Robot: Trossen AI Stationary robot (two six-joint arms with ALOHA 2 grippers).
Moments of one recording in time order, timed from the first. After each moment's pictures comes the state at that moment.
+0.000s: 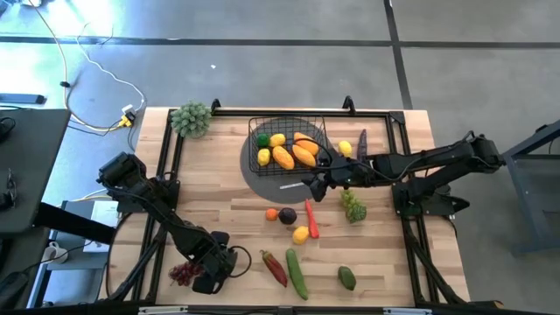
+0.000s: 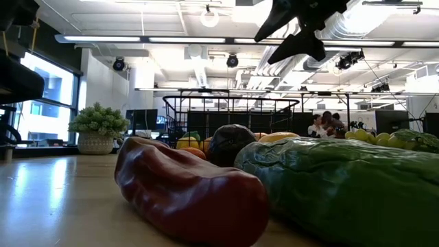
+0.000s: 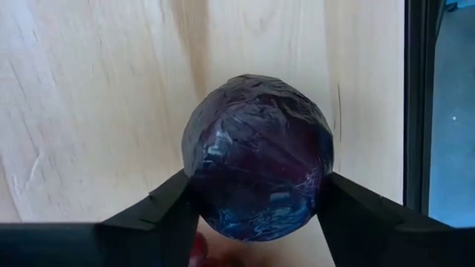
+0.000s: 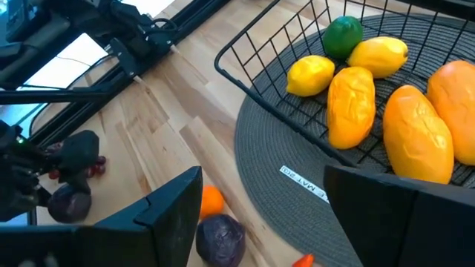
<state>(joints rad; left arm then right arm) -0.63 1.71 0.99 -0.58 0.12 -0.59 0.11 1.30 0.97 -0.31 0.33 0.73</state>
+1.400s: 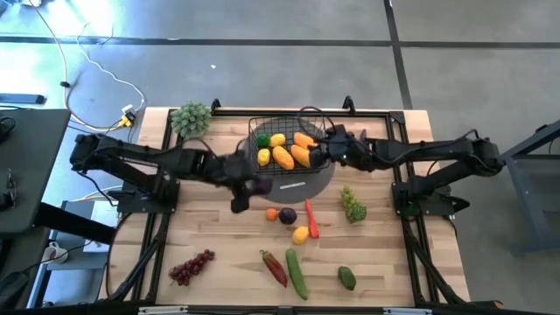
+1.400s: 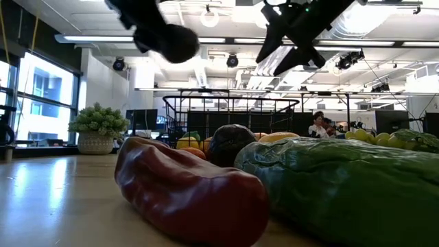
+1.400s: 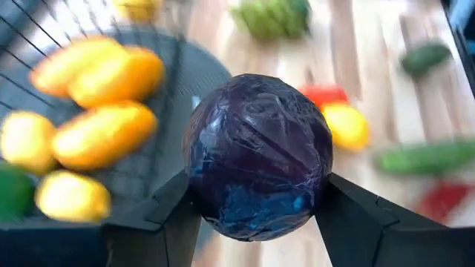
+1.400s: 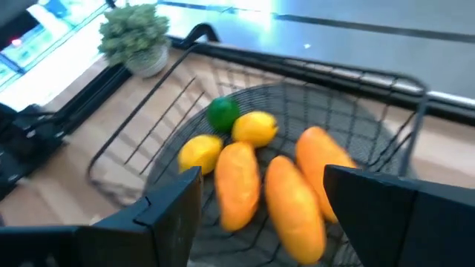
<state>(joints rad) 0.04 1.28 0.99 -0.46 -0.12 -0.18 -0.10 1.30 0.97 -0.32 0.51 0.73</state>
